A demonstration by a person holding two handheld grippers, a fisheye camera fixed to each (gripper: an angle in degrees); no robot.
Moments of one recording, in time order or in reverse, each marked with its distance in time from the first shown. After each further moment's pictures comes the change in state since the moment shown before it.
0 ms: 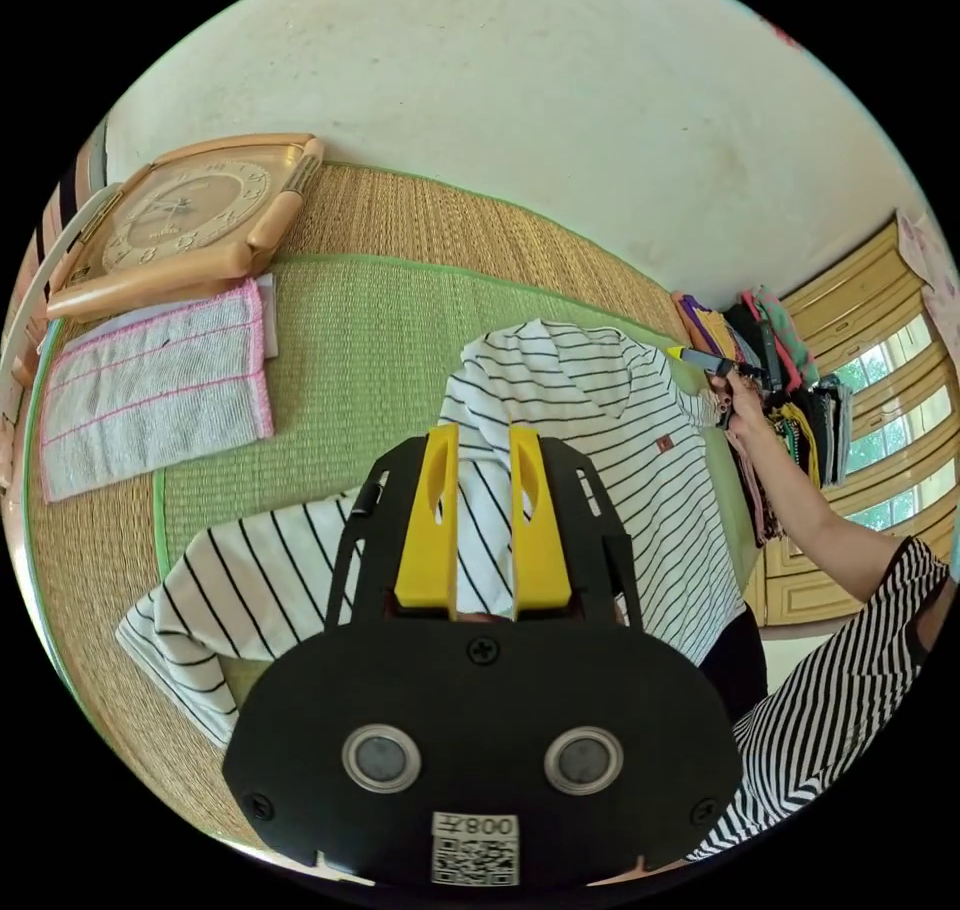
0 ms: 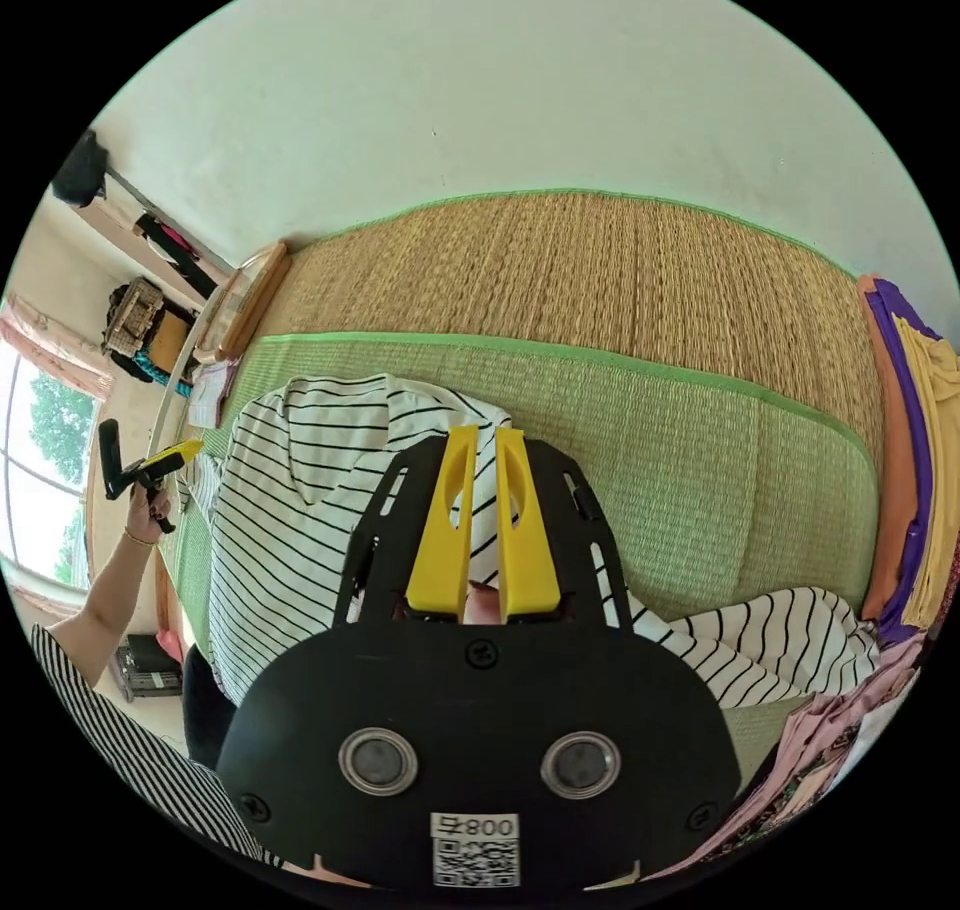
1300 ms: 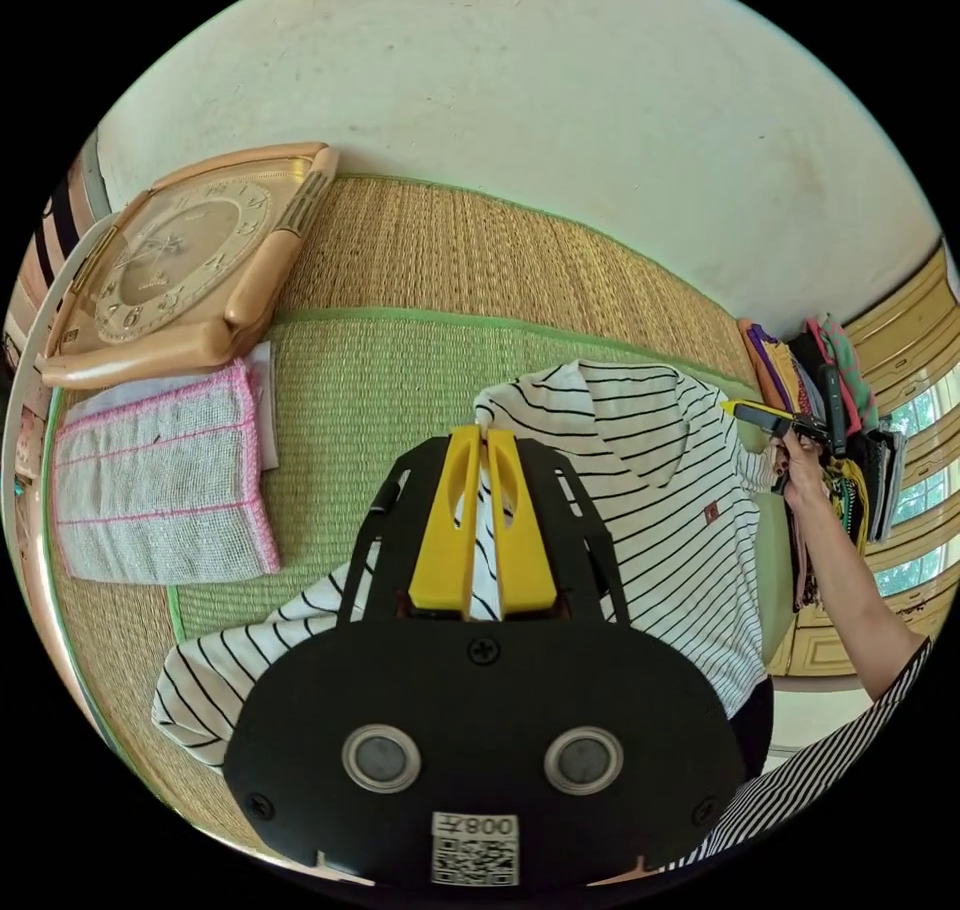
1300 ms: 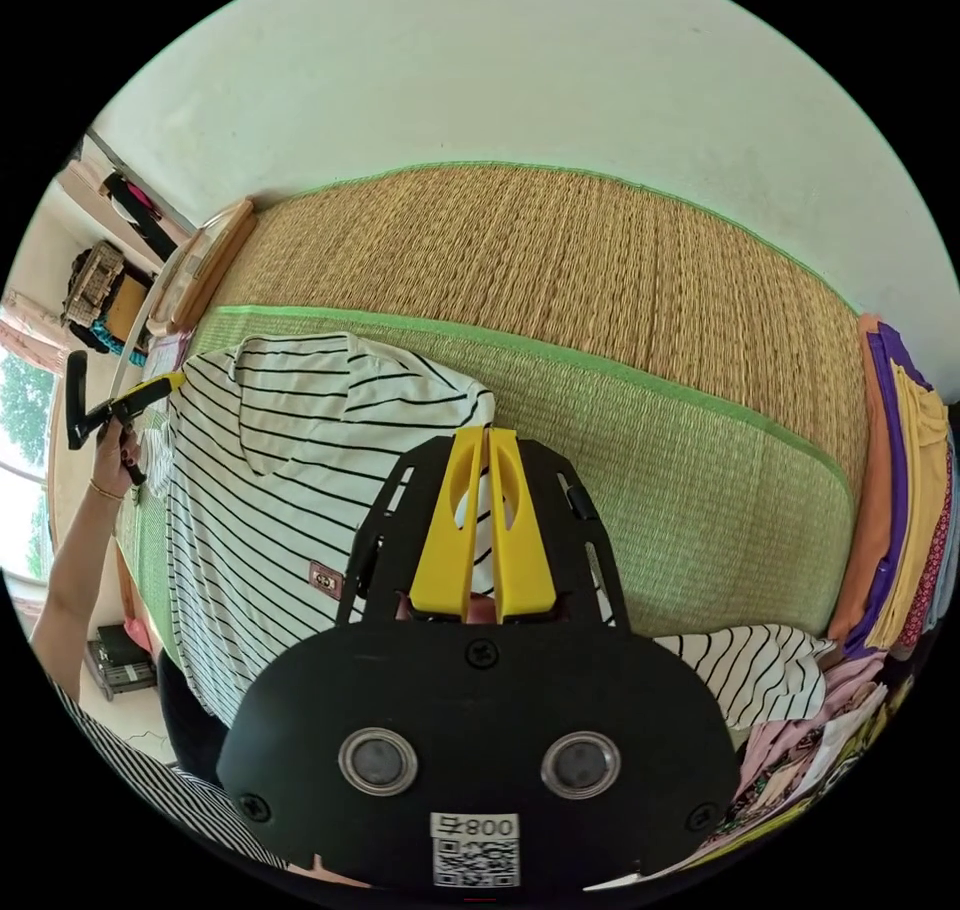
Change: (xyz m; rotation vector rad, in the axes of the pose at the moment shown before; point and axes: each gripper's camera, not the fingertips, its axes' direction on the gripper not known) left arm 0.025 -0.076 0.009 0.036 -0.119 -0.078; right arm -0.050 -0.073 0.037 -0.125 0.166 0.037
